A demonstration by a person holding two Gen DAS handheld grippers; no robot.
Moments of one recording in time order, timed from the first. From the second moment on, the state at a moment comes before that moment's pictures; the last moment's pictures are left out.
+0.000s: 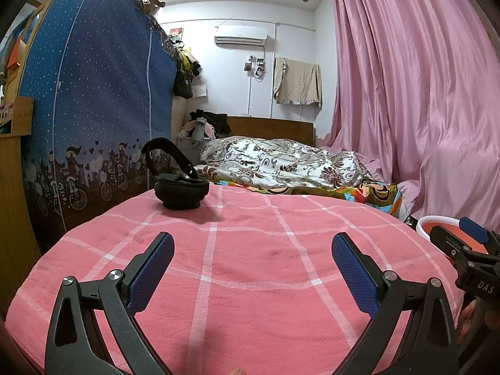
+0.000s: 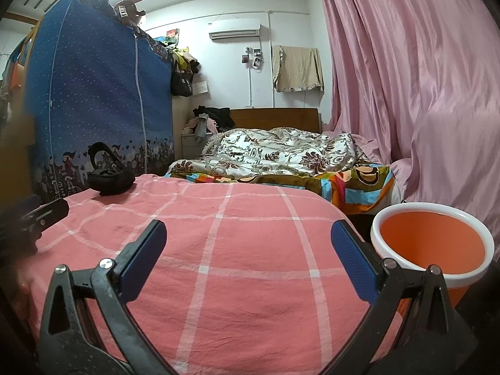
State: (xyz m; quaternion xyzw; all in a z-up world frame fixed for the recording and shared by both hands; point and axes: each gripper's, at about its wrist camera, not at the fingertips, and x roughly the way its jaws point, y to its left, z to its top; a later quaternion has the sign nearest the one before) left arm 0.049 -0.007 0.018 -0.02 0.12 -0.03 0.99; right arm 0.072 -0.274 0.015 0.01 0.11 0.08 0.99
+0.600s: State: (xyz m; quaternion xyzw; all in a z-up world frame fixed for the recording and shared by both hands) left arm 0.048 -0.007 0.018 -0.02 0.12 -0.03 0.99; right arm 0.072 -0.274 0.015 0.01 0.11 0.08 0.99
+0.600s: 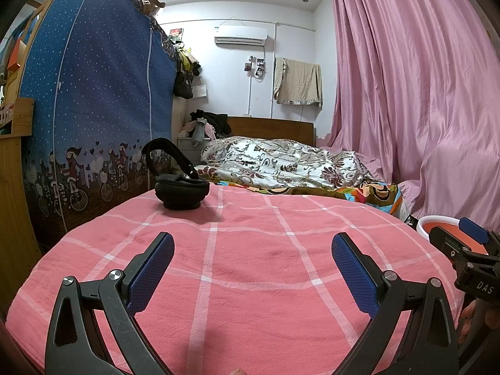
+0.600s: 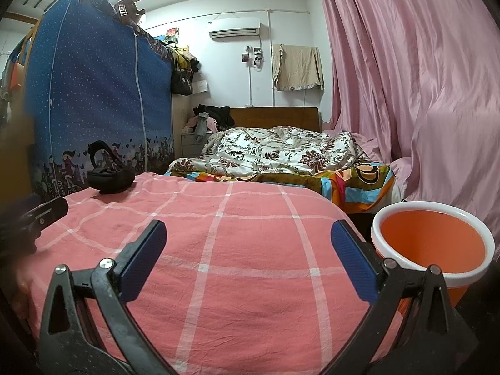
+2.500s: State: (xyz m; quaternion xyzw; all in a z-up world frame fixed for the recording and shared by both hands) left arm 0.048 -0.006 0.017 -0.01 0.12 -0.03 0.99; right arm 0.073 -0.274 0.015 0.01 0.11 0.08 0.99
